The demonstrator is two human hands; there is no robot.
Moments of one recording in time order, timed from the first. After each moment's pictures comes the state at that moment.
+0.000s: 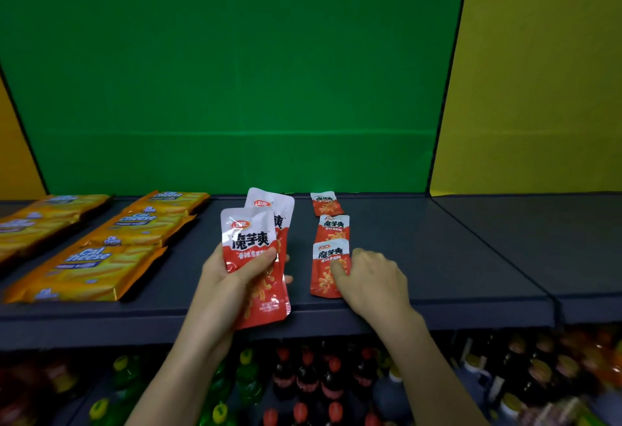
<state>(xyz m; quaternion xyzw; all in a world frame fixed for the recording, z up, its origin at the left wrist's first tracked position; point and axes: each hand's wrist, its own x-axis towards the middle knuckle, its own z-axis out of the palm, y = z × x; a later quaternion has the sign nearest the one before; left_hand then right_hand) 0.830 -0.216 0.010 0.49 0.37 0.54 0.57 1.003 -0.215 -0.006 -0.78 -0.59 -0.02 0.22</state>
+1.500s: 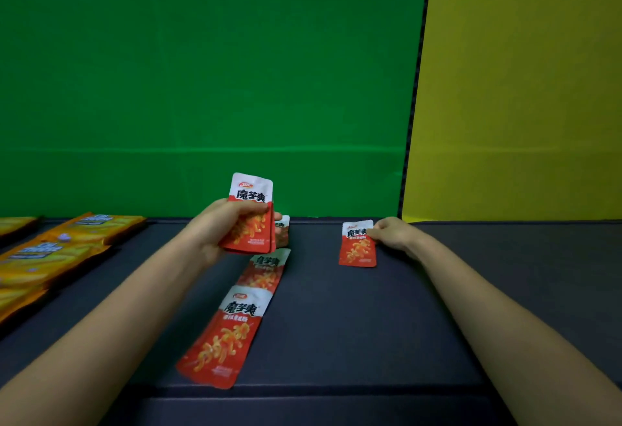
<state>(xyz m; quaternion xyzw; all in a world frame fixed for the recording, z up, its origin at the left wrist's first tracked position) 0.961 -0.095 0.073 0.53 0.46 0.41 0.58 1.236 -0.054 0.011 -0.74 -0.56 0.25 0.27</state>
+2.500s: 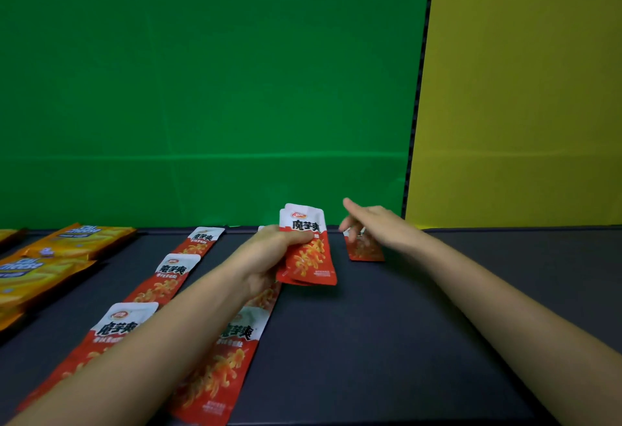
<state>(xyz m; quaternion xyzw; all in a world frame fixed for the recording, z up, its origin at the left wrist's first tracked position) 1.011 -0.087 0.049 0.54 0.44 0.35 0.62 1.203 -0.069 0.047 -0.61 -0.66 0.26 0.35</state>
